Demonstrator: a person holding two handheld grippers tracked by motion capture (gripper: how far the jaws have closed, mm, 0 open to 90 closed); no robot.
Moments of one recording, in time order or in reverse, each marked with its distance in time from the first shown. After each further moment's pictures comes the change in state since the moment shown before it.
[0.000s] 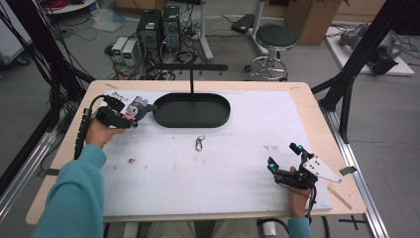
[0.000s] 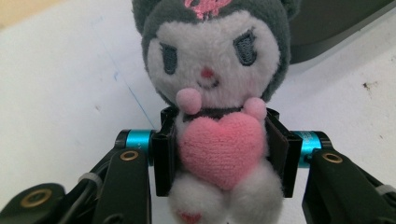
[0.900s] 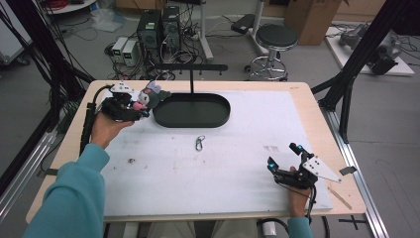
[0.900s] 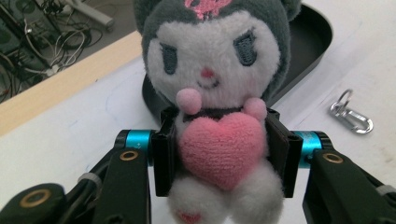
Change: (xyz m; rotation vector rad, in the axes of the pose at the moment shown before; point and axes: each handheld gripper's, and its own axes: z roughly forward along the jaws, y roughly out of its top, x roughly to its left) left arm -0.039 0.037 -0.035 -0.239 -0.094 0.105; right arm -0.001 0.000 0.001 0.000 0.001 -0.007
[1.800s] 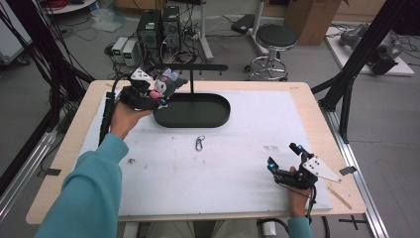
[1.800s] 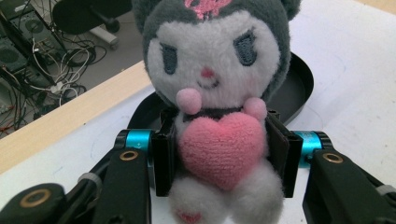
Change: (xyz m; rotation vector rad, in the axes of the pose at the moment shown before) left arm -0.029 0.050 0.016 -0.042 0.033 -0.018; right arm 0.000 0.000 0.000 0.000 0.001 0.002
